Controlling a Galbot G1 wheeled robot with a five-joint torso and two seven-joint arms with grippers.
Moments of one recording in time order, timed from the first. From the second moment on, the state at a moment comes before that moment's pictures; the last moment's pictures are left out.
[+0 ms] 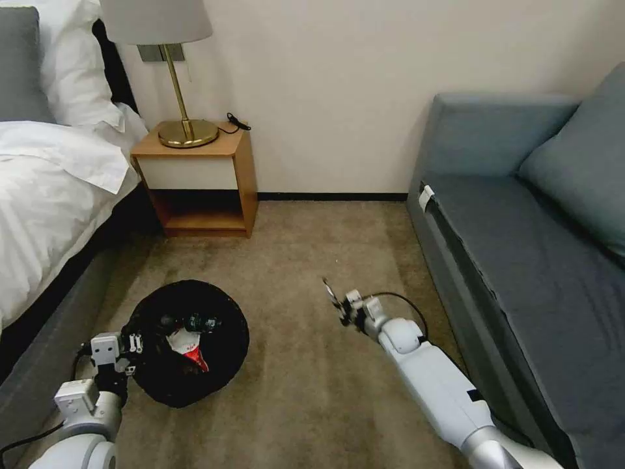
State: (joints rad) left arm 1.62 -1.37 -0.89 -2.07 -0.25 0.16 0.03; right arm -0.72 1.35 0.01 1.16 0.30 -0.15 -0.35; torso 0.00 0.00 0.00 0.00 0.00
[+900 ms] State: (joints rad) left arm 1.64 -1.39 -0.86 -2.10 -0.23 0.14 0.04; right arm -0.83 1.46 -0.38 1.49 0.59 -0.15 -0.23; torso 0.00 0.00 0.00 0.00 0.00
